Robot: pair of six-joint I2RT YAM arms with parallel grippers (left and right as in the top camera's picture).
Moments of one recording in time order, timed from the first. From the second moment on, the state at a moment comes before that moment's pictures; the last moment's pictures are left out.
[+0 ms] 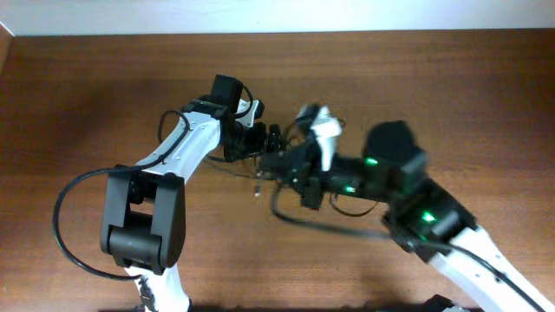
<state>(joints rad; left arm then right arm) -0.24 1.97 1.38 -0.72 0.48 -0.25 0.63 1.15 1.07 -0.08 -0.66 0.33</state>
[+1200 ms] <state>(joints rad) -0.20 1.97 1.38 -0.81 0.94 0.37 0.26 1.67 2.21 -1.34 -0.22 0.35</state>
